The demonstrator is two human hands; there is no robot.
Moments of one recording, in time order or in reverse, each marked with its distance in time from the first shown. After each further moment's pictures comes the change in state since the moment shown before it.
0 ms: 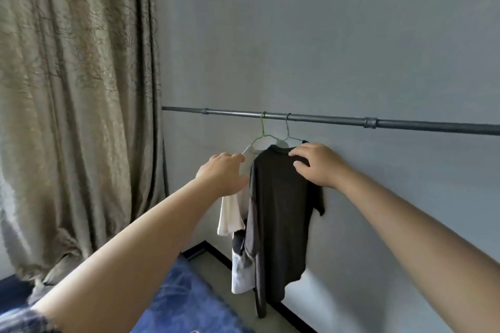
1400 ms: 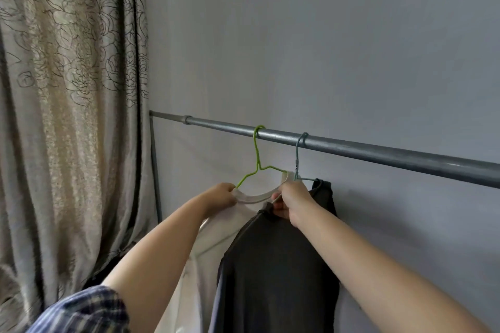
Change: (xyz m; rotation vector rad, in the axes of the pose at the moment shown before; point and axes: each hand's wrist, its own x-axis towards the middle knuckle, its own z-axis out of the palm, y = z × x) left_hand 0.410 -0.032 0.171 -0.544 -0.133 -0.382; right_hand 0.312 0.199 0.188 1.341 -0.165 0.815
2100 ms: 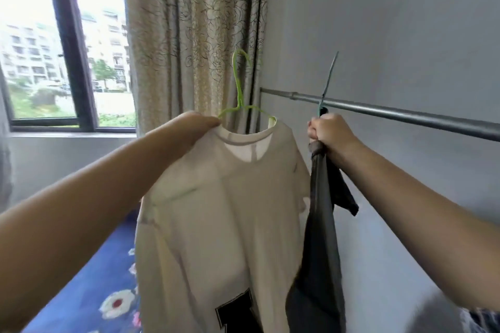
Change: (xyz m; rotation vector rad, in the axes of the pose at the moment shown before) left_hand -0.289 -0.030 -0.135 -0.466 0.636 -0.187; right_hand -0.135 -0.026 0.073 -0.286 -0.381 -0.536
